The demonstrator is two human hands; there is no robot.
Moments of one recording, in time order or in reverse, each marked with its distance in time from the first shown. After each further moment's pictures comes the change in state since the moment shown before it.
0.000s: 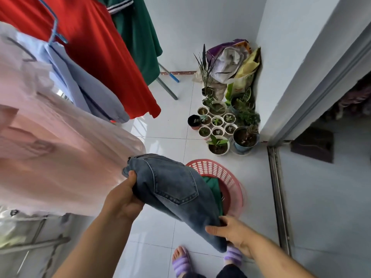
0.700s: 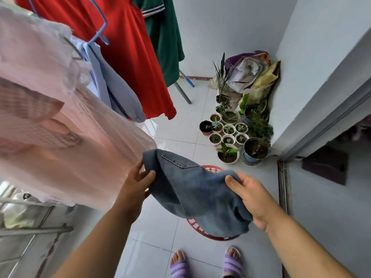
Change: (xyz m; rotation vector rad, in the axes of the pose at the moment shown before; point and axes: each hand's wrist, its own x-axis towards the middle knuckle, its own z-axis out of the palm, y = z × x) left_hand 0.016 0.010 -0.037 0.519 -0.278 0.359; right_hand -0.059 -0.137 0.005 0.176 0.143 -0.454
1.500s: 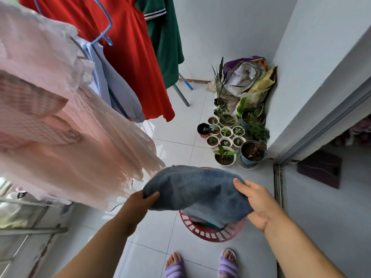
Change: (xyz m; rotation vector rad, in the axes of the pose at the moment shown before) left_hand -0.010 -0.041 -0.007 0.326 0.011 -0.195; right_hand 0.009 0.020 -0.019 0.236 0.167 0.153
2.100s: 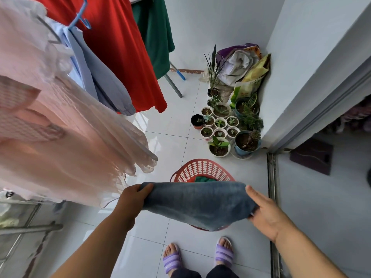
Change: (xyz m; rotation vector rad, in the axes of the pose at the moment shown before) left_hand 0.007 0.002 0.014 0.071 0.150 -0.045; right_hand 0.007 0.047 -0.065 0.077 -0.011 0.096
